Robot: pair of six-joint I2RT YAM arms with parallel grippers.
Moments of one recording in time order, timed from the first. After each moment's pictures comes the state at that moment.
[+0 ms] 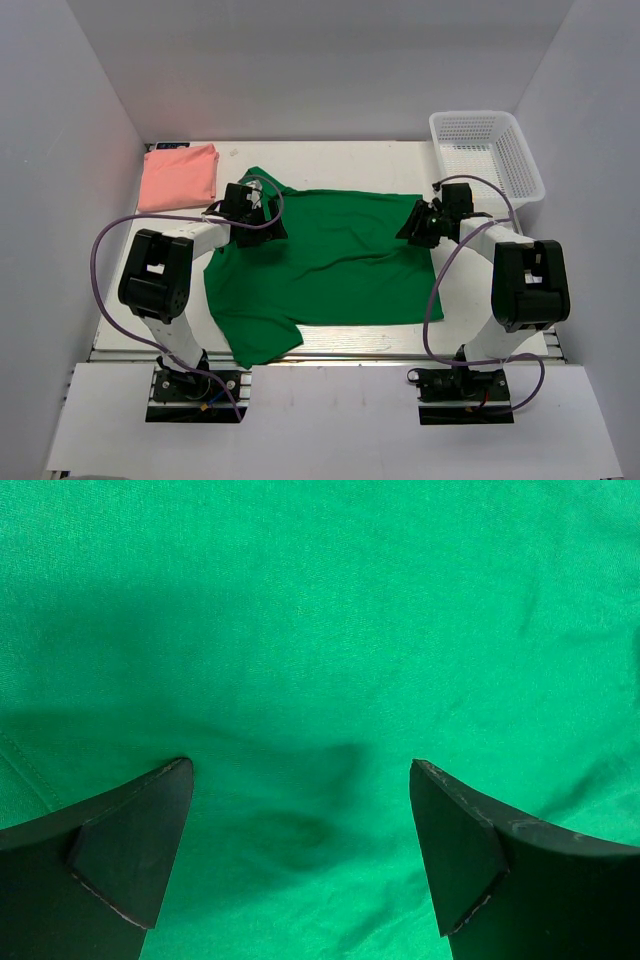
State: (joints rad) left arm -0.26 1.78 1.02 -0.14 0.18 -0.43; right arm 0.10 1.66 0.95 -0.21 -0.38 0.42
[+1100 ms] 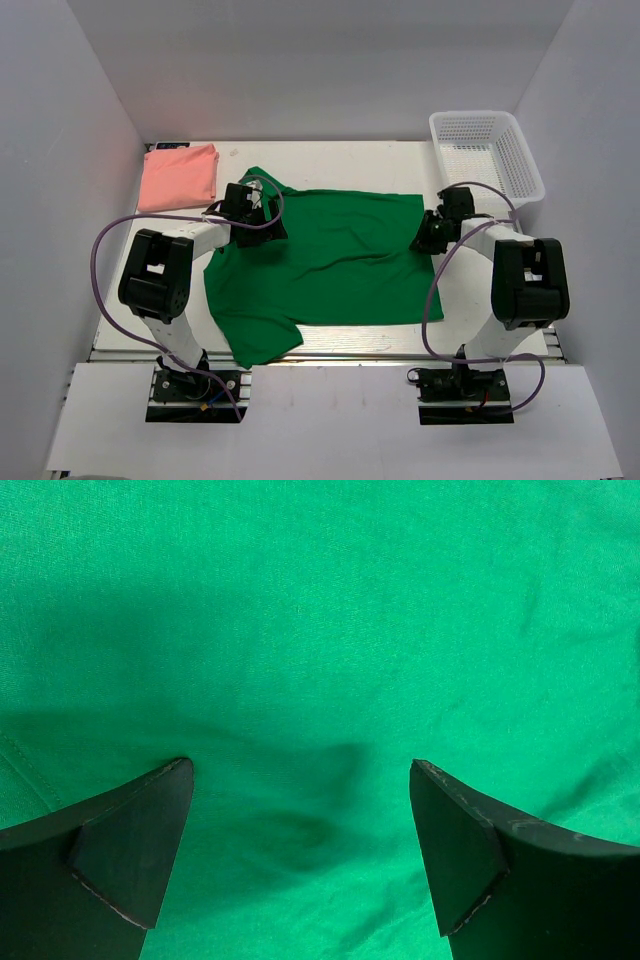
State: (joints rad) left arm -0.26 1.78 1.02 -0.15 0.18 -0.42; right arm 0.08 1.67 0.93 -0.29 -0.25 0.38
